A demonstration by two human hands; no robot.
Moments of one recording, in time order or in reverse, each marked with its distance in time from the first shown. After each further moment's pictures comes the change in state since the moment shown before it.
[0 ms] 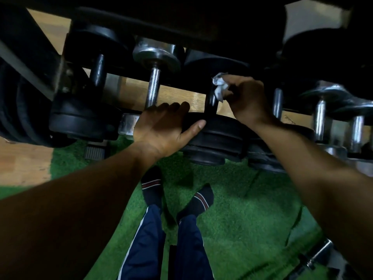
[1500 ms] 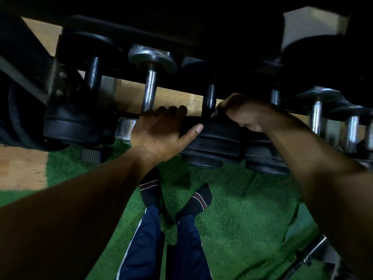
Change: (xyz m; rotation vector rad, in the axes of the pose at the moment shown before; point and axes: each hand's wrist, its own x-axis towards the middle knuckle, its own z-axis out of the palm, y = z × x) left_hand 0.000 0.000 -0.001 0.000 -0.003 0.007; right_hand 0.015 0.009 0.001 0.104 -0.530 0.702
